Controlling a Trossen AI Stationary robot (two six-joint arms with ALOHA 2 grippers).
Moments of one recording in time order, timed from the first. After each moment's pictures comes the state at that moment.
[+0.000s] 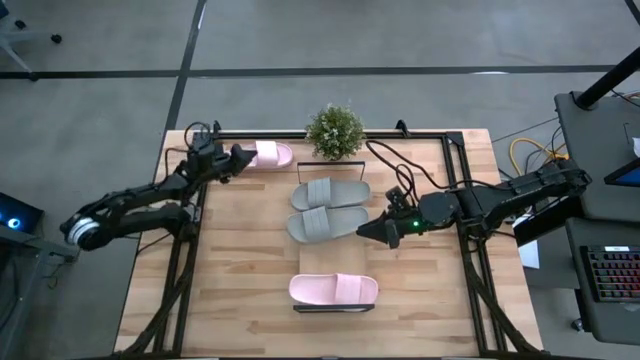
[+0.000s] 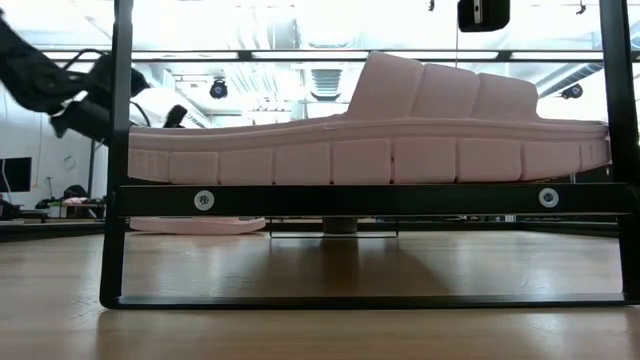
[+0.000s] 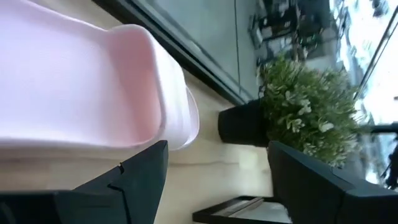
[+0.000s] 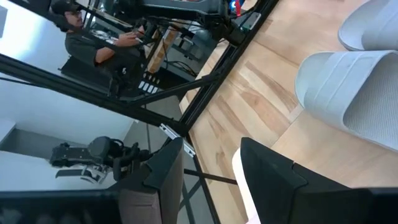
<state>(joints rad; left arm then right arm) 0.94 0.95 0.21 0.38 0.22 -1.13 0.29 1.14 0.93 -0.09 0.19 1.11</state>
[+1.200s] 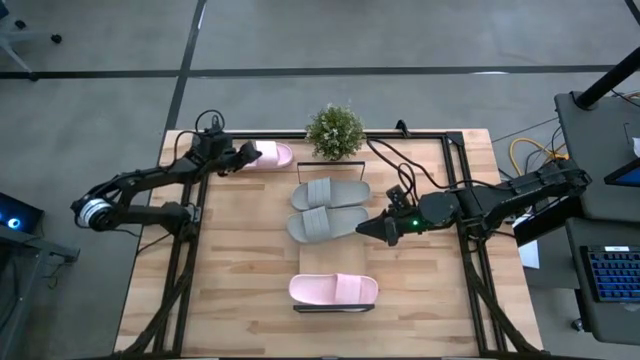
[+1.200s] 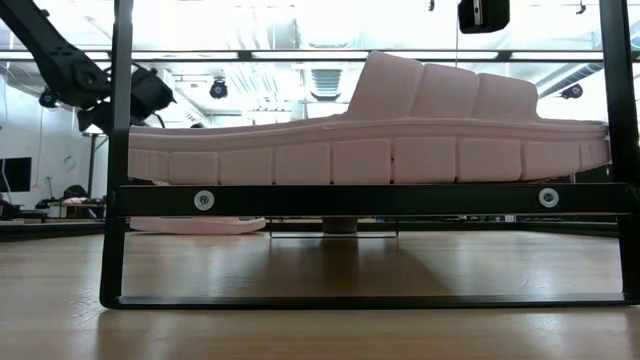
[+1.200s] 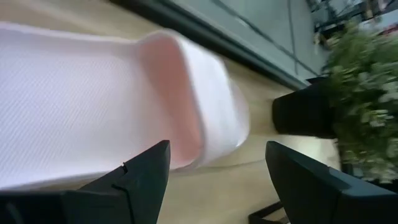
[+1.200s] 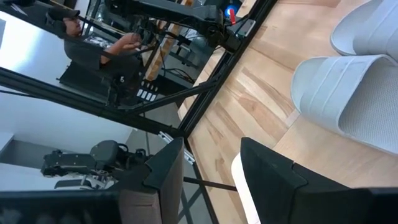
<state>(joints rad) 0.96 1.14 0.39 0.15 0.21 -0.91 0.29 1.14 0.93 -0.09 0.22 1.13</state>
